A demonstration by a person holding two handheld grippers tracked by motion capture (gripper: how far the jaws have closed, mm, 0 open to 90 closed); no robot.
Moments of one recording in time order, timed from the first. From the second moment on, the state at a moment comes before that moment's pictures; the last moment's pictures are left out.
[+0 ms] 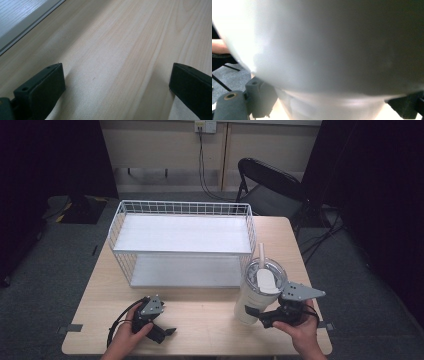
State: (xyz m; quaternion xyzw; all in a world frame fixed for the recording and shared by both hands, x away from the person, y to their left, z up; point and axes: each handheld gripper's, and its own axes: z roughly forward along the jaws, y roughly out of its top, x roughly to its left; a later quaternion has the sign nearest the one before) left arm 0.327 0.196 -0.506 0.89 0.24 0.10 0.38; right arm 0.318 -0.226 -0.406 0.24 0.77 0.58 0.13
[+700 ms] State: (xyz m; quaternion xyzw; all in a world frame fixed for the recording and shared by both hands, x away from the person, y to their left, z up) left arm 0.327 0.196 -0.506 0.89 0.24 0.10 0.38; right arm 0.332 -0.214 -0.376 0.25 0.76 0.58 0.12
